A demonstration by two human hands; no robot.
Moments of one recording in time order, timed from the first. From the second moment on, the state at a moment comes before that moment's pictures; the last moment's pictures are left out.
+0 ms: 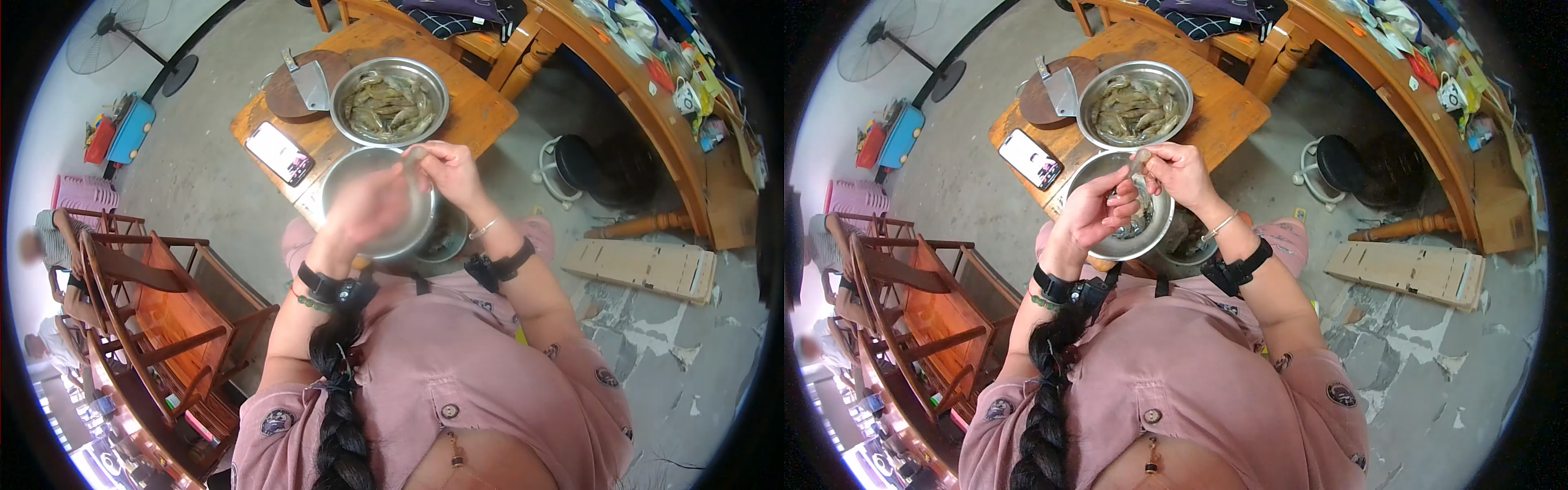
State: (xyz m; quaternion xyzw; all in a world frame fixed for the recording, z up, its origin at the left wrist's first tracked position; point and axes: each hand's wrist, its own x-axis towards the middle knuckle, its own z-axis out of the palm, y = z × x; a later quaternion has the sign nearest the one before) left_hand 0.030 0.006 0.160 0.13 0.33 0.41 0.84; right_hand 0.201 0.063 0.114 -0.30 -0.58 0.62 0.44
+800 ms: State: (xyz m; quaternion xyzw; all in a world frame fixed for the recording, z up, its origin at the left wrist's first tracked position) left_hand 0.023 0.006 0.137 0.26 0.43 0.43 0.75; right_hand 0.193 0.052 0.115 -0.29 -0.43 0.77 0.38
